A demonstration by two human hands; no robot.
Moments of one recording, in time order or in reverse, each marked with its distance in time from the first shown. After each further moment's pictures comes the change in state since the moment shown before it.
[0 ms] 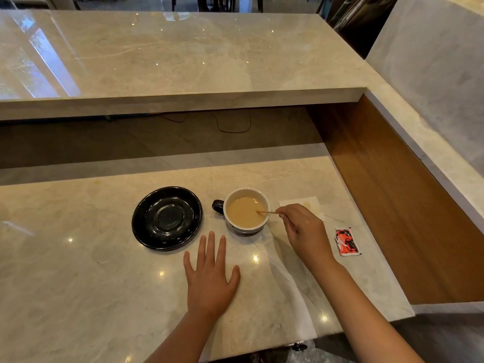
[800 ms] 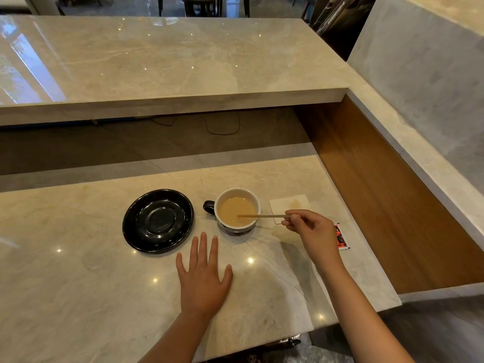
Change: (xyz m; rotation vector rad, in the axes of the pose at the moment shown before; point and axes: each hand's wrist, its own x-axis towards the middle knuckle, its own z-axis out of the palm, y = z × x) left_hand 0.000 0.001 -0.002 0.003 0.014 0.008; right_hand -0.017 0.007 -0.022 0.684 0.101 0.603
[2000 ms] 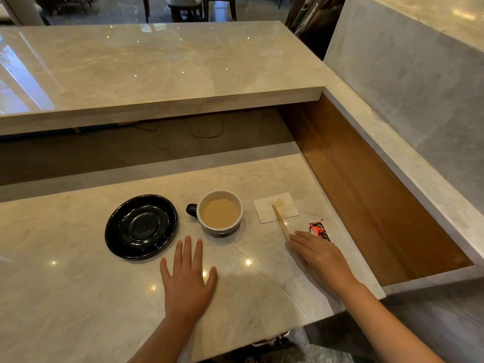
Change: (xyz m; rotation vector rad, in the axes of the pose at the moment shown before) left_hand 0.000 0.002 -0.002 0.026 -0.020 -0.010; right_hand -0.013 0.073 -0.078 -1.085 -0.235 -0.803
